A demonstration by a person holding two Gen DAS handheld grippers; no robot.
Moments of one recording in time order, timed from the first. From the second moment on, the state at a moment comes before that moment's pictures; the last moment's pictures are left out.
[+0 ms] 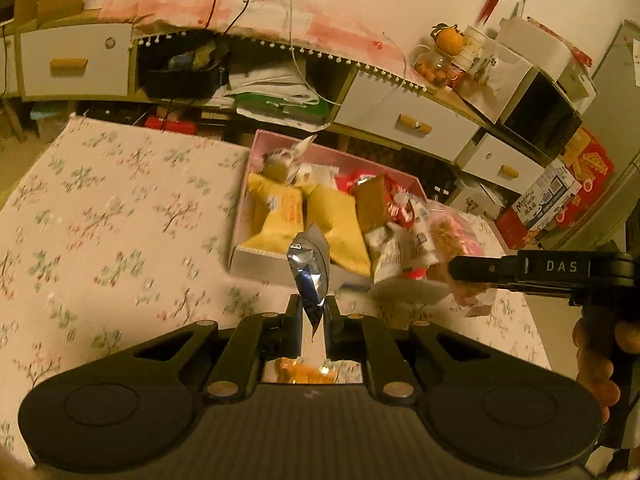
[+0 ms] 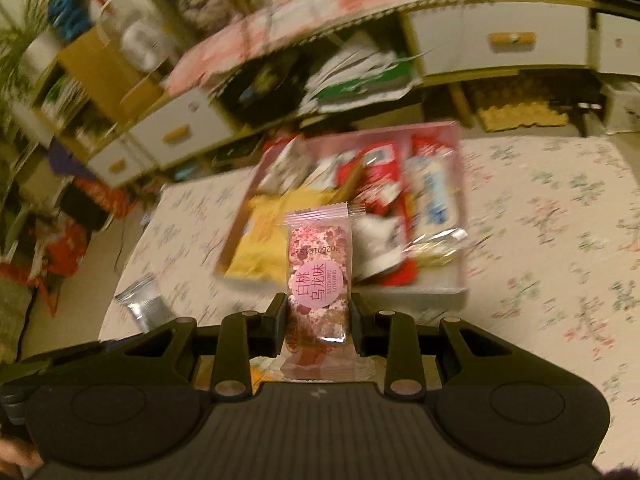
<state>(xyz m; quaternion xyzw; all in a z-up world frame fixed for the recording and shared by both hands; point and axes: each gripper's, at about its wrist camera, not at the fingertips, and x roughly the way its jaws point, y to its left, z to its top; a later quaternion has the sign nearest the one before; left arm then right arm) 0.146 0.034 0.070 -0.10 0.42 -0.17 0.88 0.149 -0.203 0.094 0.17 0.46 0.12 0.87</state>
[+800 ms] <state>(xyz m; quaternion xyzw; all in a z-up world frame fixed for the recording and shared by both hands) 0.243 -0.037 0.068 -0.13 0.44 -0.21 0.86 0.191 -0.273 0.074 0.30 0.43 0.08 0.85</state>
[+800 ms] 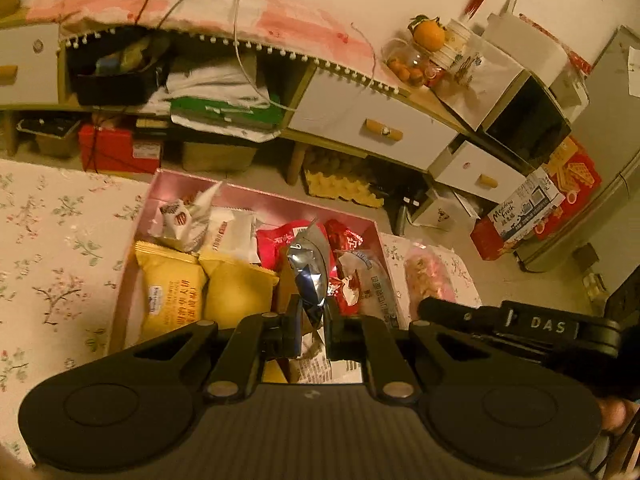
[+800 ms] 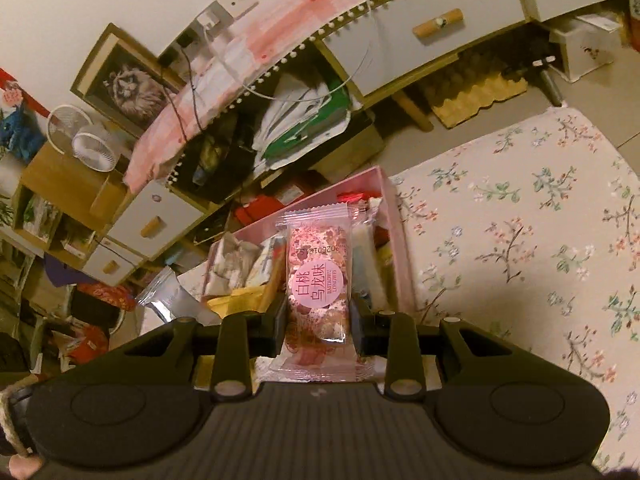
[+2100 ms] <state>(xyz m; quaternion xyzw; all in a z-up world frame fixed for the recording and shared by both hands) 0.210 0.034 0.076 -0.14 0.45 -0.19 0.86 0.182 -0.217 0.112 0.20 0.40 0.10 0.89</state>
